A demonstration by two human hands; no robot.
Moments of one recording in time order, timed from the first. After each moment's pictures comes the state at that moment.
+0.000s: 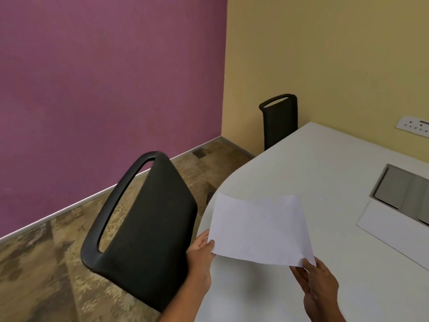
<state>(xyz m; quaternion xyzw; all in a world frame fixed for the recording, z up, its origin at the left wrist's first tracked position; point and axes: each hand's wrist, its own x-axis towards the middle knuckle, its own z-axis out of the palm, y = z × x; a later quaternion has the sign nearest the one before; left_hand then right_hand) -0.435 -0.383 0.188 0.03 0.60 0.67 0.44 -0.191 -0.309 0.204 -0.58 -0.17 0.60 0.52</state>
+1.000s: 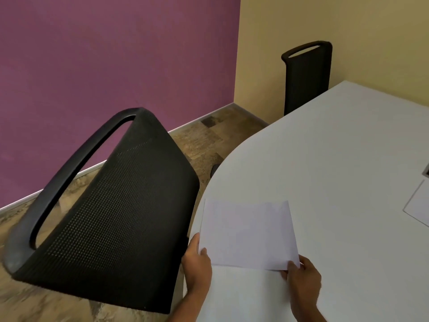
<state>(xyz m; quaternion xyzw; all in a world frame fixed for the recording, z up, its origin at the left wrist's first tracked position) -0.433 -0.360 0.034 0.18 0.84 0.46 0.22 -0.227 -0.267 0.022 -0.73 -0.42 0.43 0.33</state>
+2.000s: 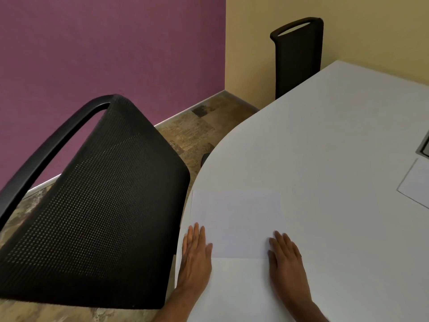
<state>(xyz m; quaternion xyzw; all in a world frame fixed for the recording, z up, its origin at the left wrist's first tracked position) -0.436 -0.370 -0.006 0.47 0.84 0.21 0.18 -0.210 -0.273 -0.009 -0.52 -0.83 0.13 0.15</state>
